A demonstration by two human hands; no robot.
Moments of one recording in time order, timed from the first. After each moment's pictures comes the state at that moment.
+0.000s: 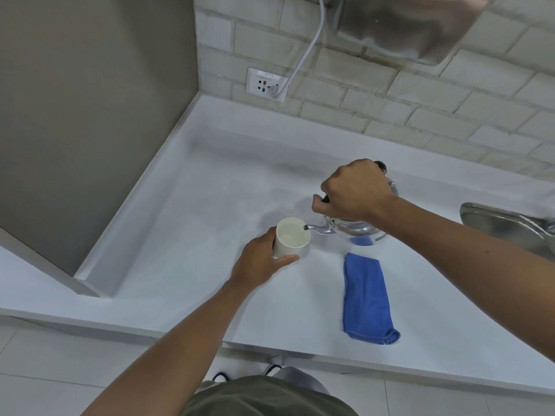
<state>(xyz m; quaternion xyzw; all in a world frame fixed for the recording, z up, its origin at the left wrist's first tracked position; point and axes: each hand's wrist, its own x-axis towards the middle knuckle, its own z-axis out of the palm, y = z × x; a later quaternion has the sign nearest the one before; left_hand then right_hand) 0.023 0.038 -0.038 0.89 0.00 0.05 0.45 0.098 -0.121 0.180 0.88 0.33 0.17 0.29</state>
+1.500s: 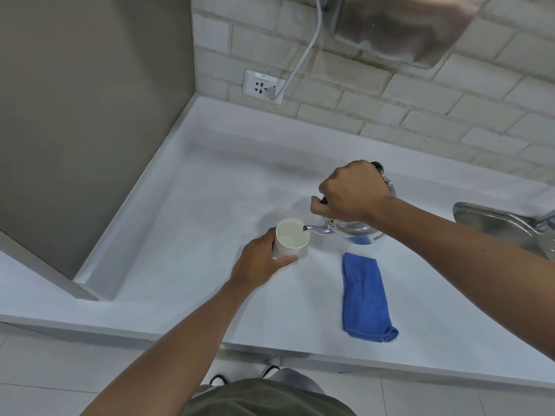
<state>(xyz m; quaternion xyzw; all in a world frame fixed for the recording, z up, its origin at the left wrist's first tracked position) 0.023 0.039 -0.037 0.89 -0.01 0.05 0.46 0.097 -0.118 0.180 0.88 0.34 0.16 0.30</state>
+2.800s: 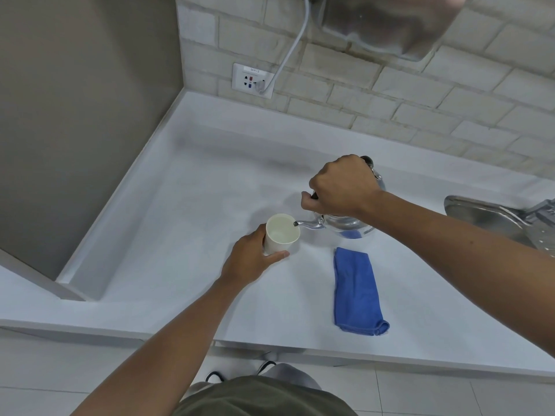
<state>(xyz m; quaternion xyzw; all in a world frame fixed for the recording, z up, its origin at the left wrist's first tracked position) 0.023 0.037 -0.038 0.89 0.00 0.05 0.45 0.099 -0.123 0.176 0.88 0.35 0.17 0.29</state>
